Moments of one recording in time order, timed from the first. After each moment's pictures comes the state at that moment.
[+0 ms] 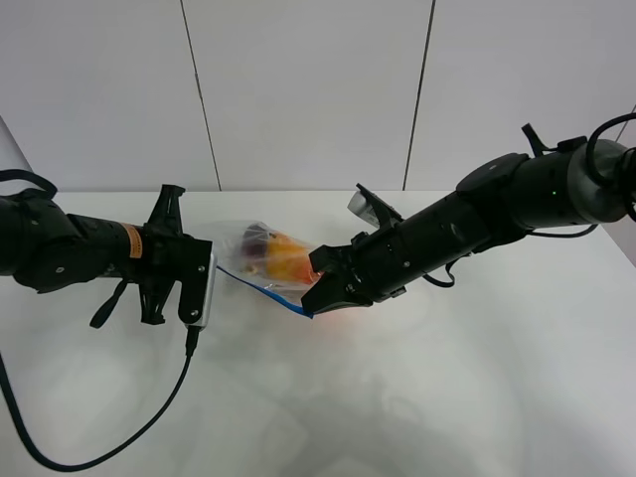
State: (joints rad) left arm -0.31 1.67 -0.74 0.50 -0.14 1.00; right arm 0.40 1.83 -1.03 1.19 0.81 -0.82
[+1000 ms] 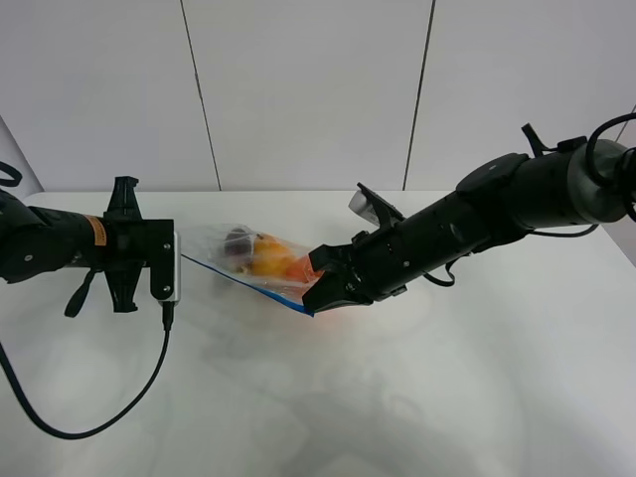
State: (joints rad) left arm -0.16 1.67 -0.74 0.50 -0.16 0.96; right arm 0.40 1.83 -1.03 1.19 0.79 -0.82
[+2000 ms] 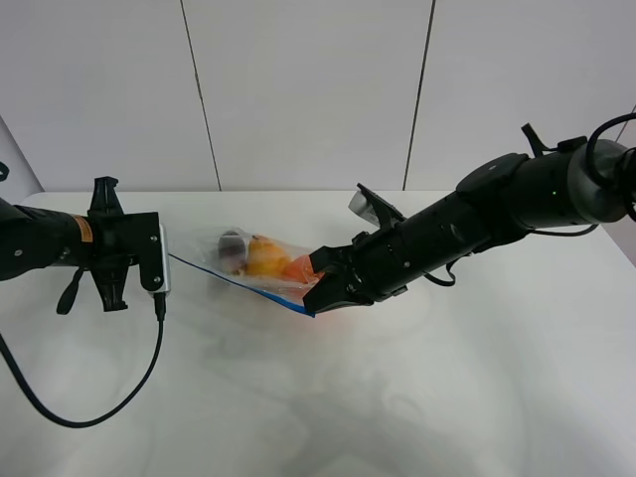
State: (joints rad) left arm -0.11 1.67 -0.74 0.44 -0.14 0.96; right arm 0.40 1.83 -1.03 1.18 0.79 -0.82
